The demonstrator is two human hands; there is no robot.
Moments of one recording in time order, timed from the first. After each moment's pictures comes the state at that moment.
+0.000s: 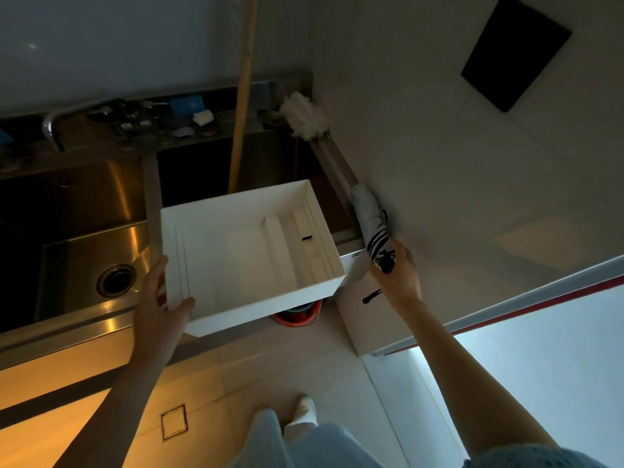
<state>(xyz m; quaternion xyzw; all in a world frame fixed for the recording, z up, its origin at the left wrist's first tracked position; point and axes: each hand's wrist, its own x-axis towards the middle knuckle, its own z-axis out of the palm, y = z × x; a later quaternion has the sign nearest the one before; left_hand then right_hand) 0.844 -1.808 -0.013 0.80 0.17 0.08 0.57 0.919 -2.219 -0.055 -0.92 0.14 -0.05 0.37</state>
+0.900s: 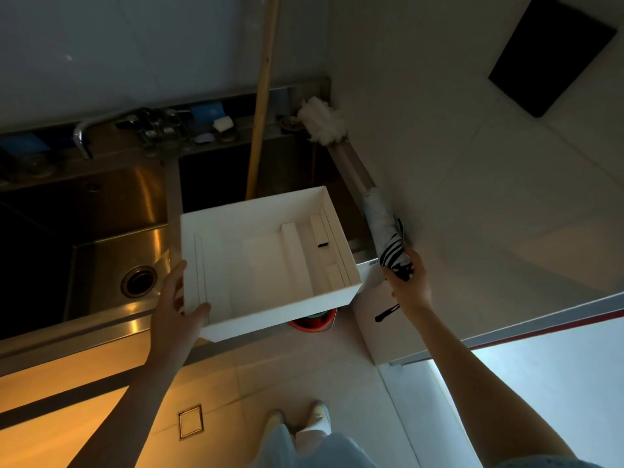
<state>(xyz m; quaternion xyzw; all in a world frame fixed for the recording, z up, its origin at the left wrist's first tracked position) 0.845 -1.806 -0.011 0.80 0.17 0.06 0.58 0.929 -2.210 -0.068 -0.86 0.20 -0.03 0.48</state>
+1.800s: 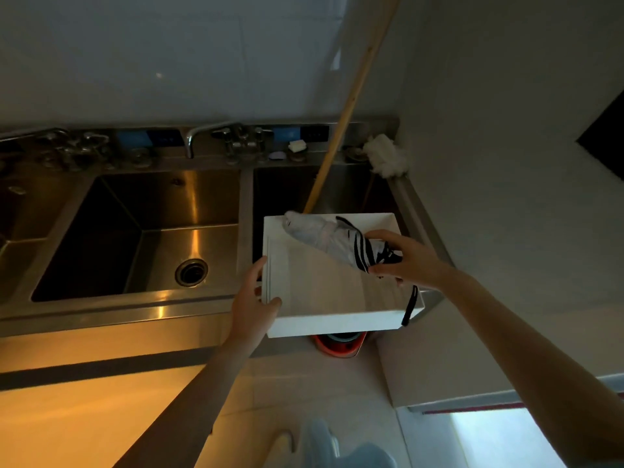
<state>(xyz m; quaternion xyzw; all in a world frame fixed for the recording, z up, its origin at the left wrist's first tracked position) 0.845 -1.812 -0.001 0.79 0.16 0.06 0.59 0.973 -2.091 0.081 -0.86 -0.21 0.20 0.42</state>
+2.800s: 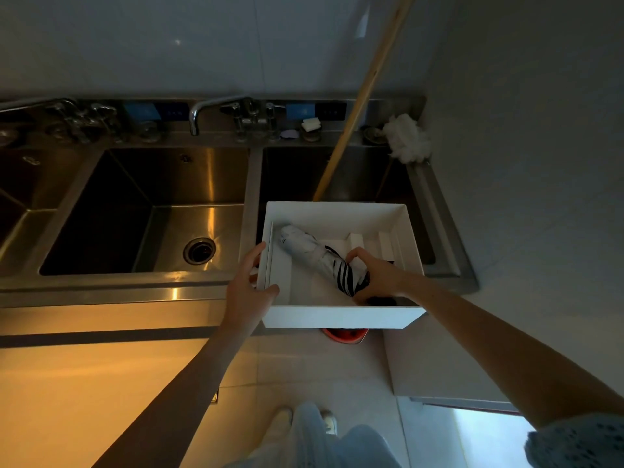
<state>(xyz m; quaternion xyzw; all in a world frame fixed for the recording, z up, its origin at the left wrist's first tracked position) 0.857 -1.811 0.001 0.76 0.21 0.07 0.61 1.003 -2.061 -0.005 -0.86 -0.23 0.37 0.27</state>
